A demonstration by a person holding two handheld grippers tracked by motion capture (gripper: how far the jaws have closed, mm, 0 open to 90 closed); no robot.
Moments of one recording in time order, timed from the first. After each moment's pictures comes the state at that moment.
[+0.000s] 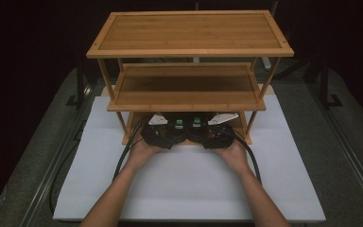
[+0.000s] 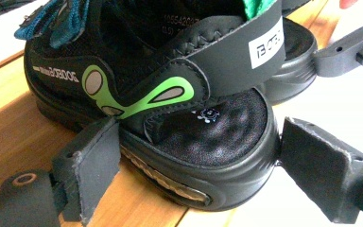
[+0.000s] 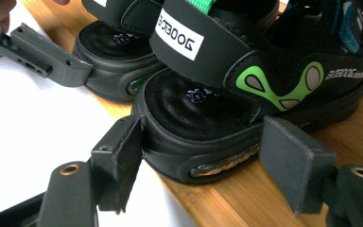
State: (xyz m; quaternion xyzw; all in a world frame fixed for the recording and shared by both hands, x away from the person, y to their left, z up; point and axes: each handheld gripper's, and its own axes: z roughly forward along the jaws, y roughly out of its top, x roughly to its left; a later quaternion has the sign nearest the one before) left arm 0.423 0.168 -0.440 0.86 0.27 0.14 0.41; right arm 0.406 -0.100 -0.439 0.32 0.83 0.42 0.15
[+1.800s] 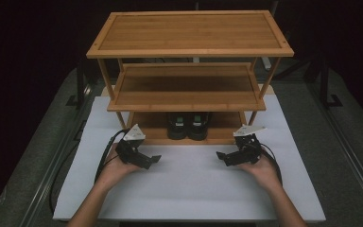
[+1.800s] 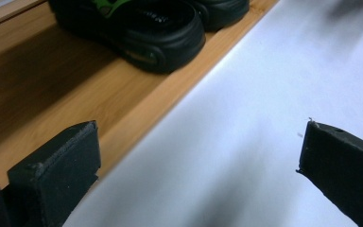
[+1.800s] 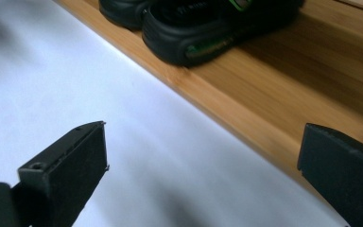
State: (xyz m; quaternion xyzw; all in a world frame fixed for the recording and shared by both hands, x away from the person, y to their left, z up) left arm 0.347 0.231 -0.415 0.86 0.29 0.13 0.39; right arm 0.344 -0.161 -0.424 0.39 0.82 0.39 0.14
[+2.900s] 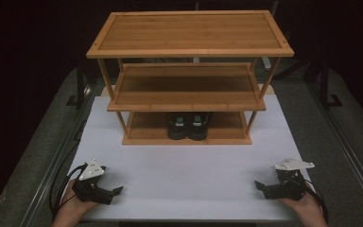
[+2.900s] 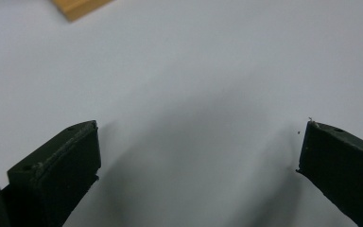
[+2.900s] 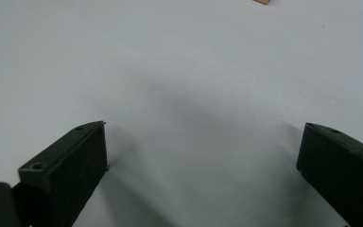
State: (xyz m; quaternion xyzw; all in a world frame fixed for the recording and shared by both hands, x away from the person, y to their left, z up) left arm 0.255 0.334 -0.449 0.86 0.35 0.16 0.34; right arm 0.252 -0.260 -0.457 0.46 0.81 0.34 0.17
